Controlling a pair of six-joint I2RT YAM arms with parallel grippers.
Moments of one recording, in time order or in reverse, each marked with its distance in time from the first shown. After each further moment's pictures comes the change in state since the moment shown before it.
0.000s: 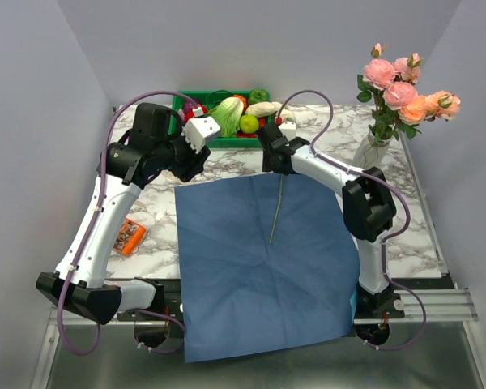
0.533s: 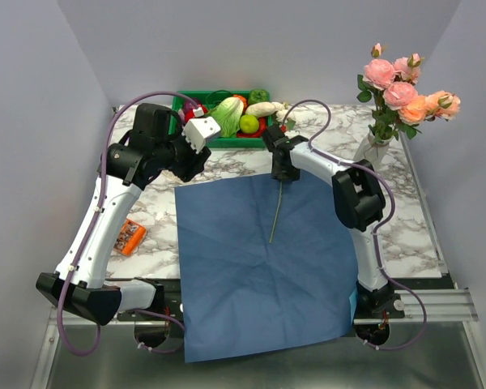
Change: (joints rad) left arm 0.000 -0.006 -0.017 0.027 -0.005 0.011; right arm -0.070 0.161 0.087 -0.125 -0.116 0.023
